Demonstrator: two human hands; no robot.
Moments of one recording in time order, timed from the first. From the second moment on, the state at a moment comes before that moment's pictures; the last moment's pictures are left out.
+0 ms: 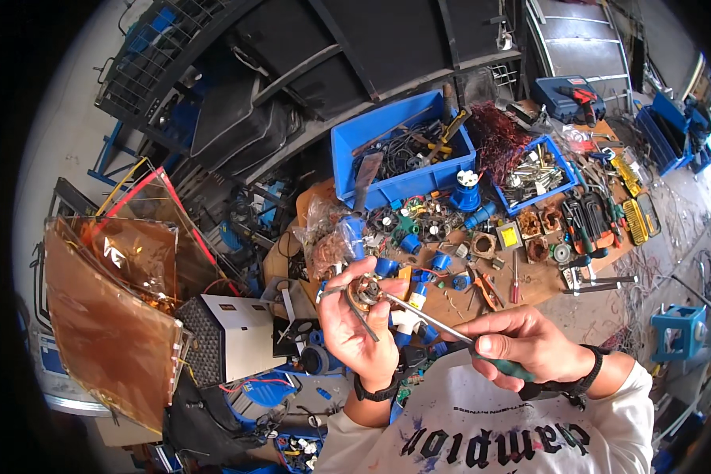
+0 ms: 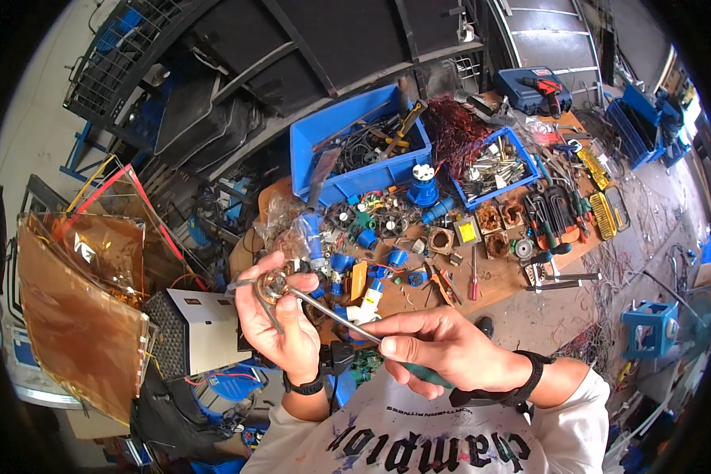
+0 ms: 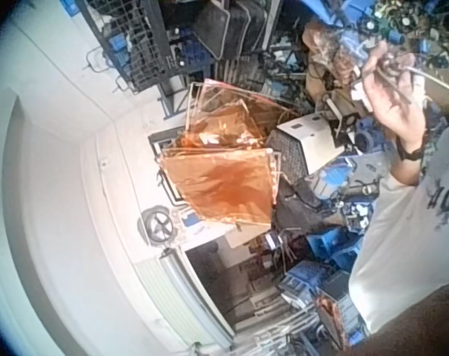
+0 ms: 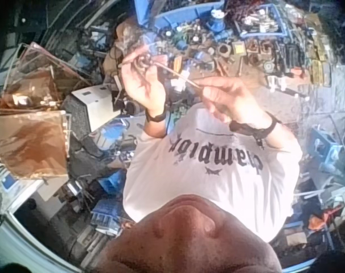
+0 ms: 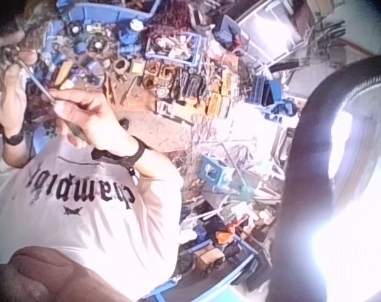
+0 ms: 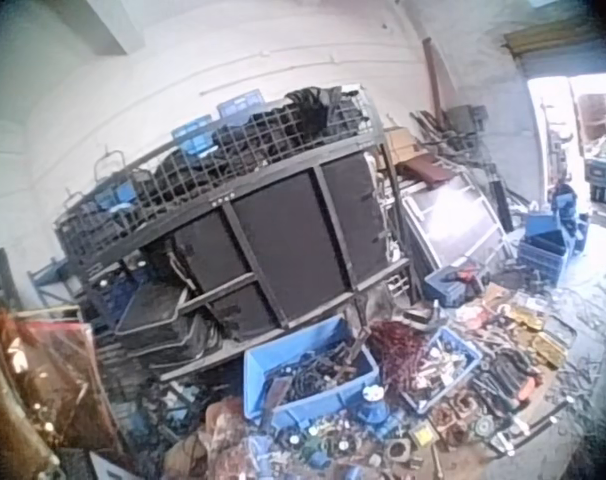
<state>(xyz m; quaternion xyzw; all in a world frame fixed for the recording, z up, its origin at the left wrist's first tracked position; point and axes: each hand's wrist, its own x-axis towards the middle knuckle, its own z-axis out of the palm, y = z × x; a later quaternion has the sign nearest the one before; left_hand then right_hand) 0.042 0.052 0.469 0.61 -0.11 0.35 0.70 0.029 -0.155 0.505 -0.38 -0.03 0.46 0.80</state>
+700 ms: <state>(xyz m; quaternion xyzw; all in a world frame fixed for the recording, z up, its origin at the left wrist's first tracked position) 0.046 0.046 0.470 0.60 -0.09 0.35 0.71 0.031 -0.158 0.517 -0.48 -0.04 0.43 0.76</state>
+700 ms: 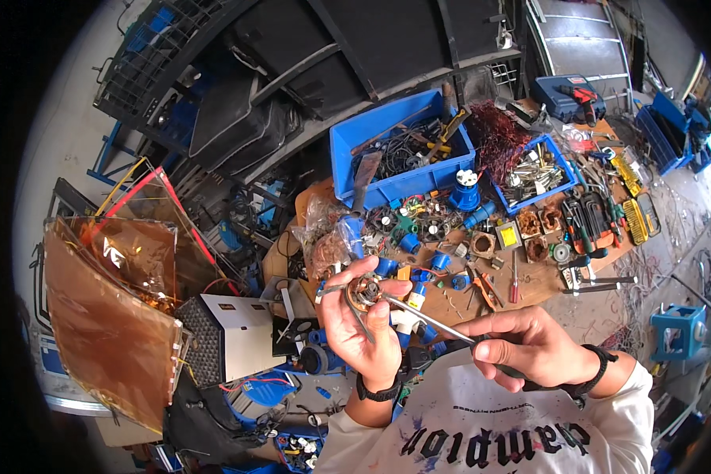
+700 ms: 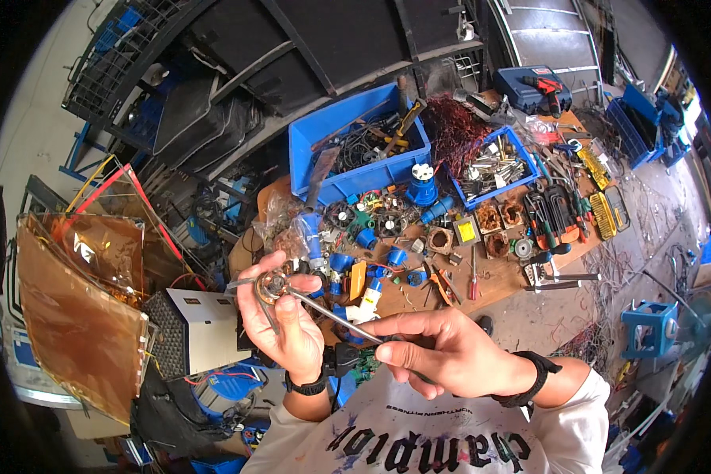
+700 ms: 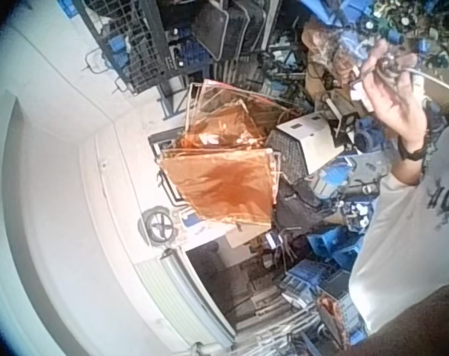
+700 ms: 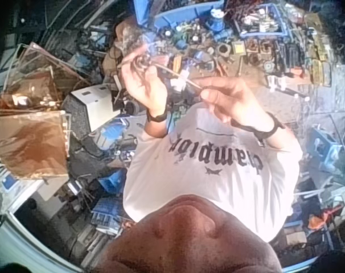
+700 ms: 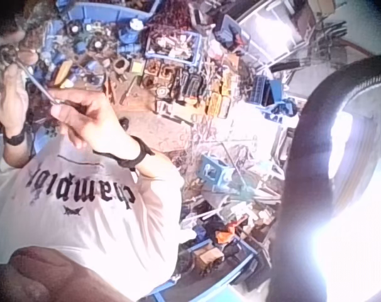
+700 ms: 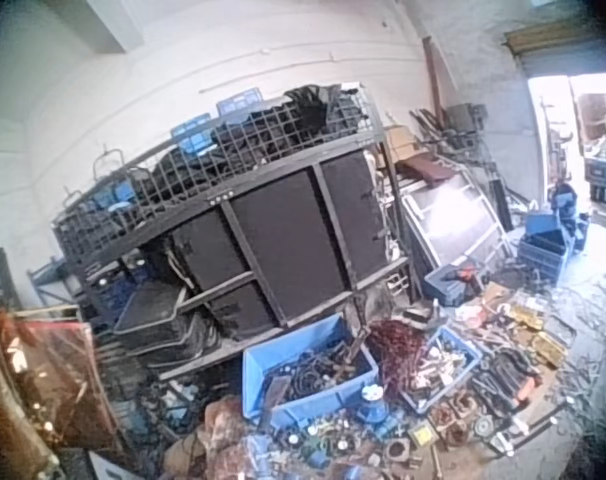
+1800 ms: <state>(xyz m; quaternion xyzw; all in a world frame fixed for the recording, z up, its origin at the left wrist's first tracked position) 0.020 0.024 0.485 0.58 -0.11 0.16 0.79 0.050 -0.128 0.515 -0.72 -0.26 -0.03 0.65</state>
